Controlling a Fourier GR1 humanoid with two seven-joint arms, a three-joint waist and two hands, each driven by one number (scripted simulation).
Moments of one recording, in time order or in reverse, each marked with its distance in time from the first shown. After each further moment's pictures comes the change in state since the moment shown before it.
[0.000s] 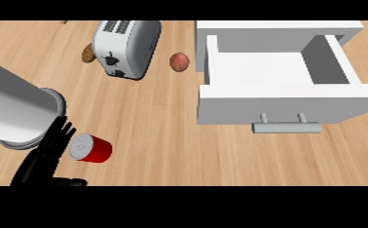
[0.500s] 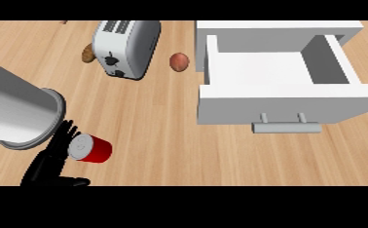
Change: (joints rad) left arm -0.079 0.043 0.008 0.268 -0.028 -0.032 -0.146; right arm -0.011 0.007 -0.052 -0.028 -0.045 0.019 0.054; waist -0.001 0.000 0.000
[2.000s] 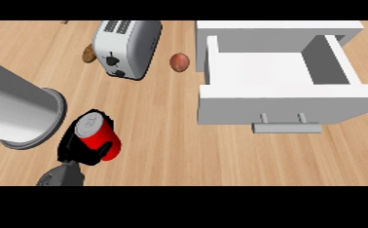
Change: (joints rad) left arm -0.167 -0.107 -0.083 -0.028 0.160 -0.046 0.086; right arm 0.037 0.014 0.000 -0.094 -0.085 -0.030 0.085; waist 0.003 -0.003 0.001
